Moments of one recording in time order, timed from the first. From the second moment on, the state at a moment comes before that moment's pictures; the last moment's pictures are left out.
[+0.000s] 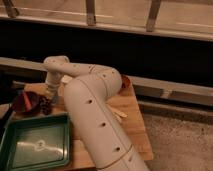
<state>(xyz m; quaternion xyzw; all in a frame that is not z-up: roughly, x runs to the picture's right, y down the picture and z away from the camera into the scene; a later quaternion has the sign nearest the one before) -0.331 0.036 0.895 -0.40 -0.18 0.12 0.89</state>
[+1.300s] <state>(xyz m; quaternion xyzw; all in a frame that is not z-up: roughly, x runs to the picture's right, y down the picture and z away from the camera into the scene) -0.289 -0.057 0.782 -0.30 -0.23 0.14 0.91</state>
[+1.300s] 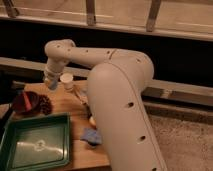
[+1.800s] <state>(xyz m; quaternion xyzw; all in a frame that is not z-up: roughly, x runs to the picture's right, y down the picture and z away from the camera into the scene) -0.275 -0.119 0.810 -0.26 -0.20 0.16 0.93</state>
